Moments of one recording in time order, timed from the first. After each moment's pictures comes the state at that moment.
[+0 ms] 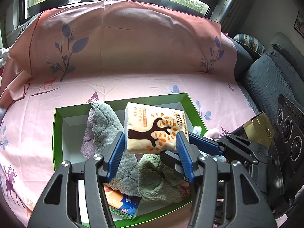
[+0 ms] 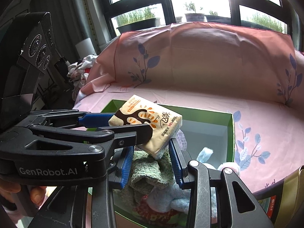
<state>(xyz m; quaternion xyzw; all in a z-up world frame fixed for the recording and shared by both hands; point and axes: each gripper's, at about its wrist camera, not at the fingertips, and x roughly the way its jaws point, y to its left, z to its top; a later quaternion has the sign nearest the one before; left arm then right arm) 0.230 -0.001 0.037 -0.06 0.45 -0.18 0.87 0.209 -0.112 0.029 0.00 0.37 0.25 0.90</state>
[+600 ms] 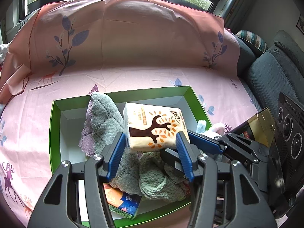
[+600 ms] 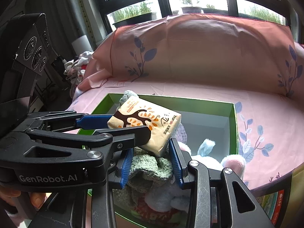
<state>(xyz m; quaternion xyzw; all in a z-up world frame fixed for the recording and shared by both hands) 0.233 -0.002 0.027 -0.06 0.46 -0.17 0.87 0.210 -0.112 0.019 0.01 0.39 0.24 0.89</state>
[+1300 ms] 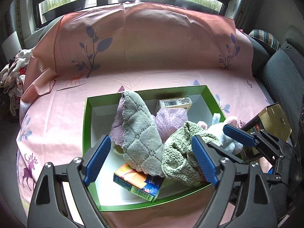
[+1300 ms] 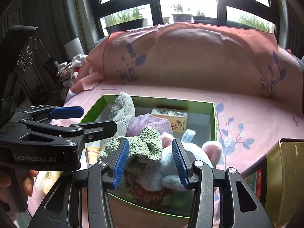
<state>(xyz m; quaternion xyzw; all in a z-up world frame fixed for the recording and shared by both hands) 0.202 0.016 0.044 -0.01 0.45 -0.10 0.89 0.175 -0.124 0.037 -0.01 0.37 0.18 0.91</state>
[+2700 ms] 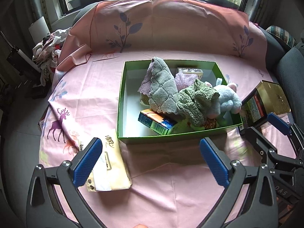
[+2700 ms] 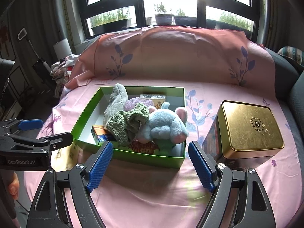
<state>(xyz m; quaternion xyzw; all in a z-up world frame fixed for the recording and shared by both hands) 0.106 0.031 0.069 -0.01 0.50 -0.01 0.87 0.096 -0.147 0.076 -0.01 0.39 0.12 0.91</state>
